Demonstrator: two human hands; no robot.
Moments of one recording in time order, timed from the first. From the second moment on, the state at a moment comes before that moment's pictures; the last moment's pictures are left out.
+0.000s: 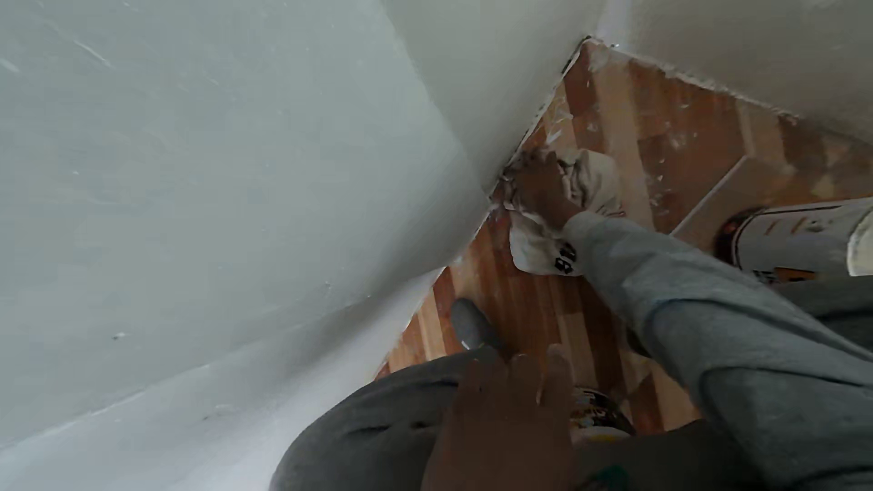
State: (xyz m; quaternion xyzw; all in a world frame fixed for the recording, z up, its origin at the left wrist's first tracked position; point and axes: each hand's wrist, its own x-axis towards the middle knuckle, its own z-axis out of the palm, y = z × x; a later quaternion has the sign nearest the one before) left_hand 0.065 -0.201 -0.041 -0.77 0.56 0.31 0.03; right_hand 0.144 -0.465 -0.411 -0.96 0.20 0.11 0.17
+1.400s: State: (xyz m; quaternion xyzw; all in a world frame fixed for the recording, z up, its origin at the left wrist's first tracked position) left_hand 0.061 -0.199 -0.042 -0.76 0.55 0.34 0.03; right_hand 0.183 -0.494 -0.417 -0.94 0.30 0.13 0.13
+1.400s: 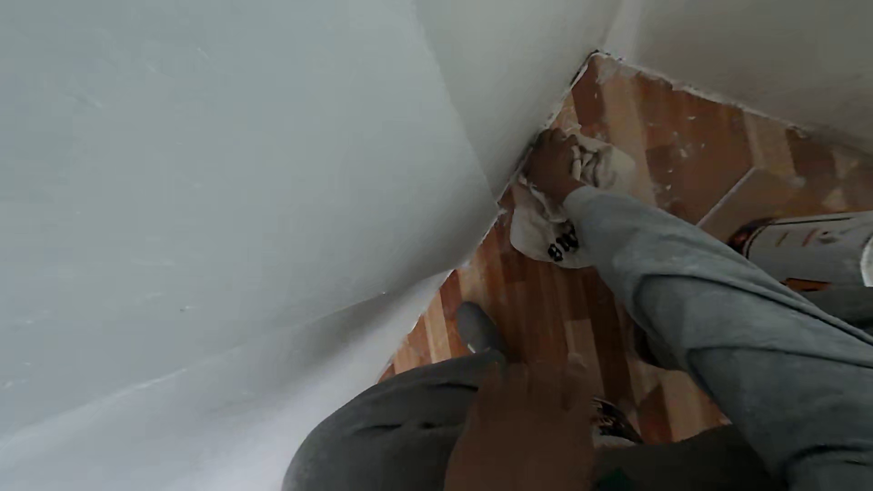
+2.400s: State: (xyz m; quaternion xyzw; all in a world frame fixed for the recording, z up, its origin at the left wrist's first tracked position) left_hand 0.066 -0.200 -0.038 -0.77 0.54 0.33 0.04; right_hand 0.169 -0.572 -0.402 -0.92 0.35 0.09 0.16
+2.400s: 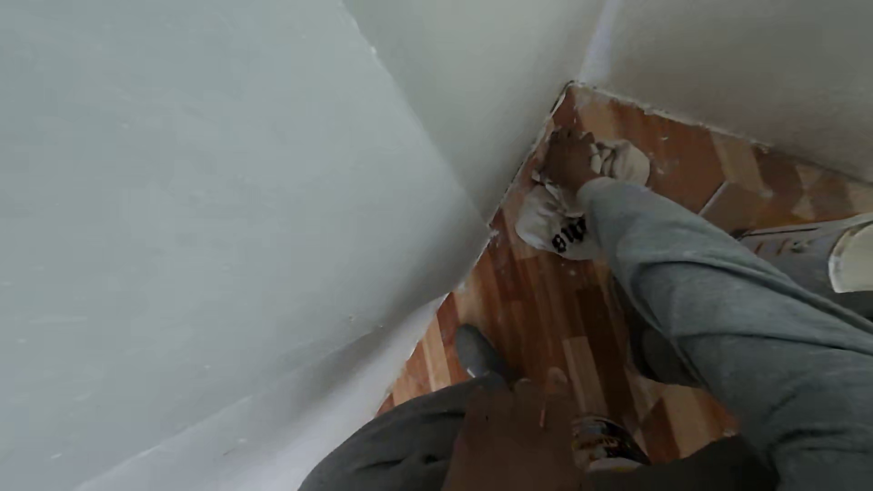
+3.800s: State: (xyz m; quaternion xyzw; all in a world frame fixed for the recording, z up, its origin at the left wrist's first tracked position) left_hand 0.093 -0.190 -0.028 -0.81 0.46 0.36 0.00; right_hand 0.047 -0.477 -0.115 -0.80 0.45 -0.34 0.20
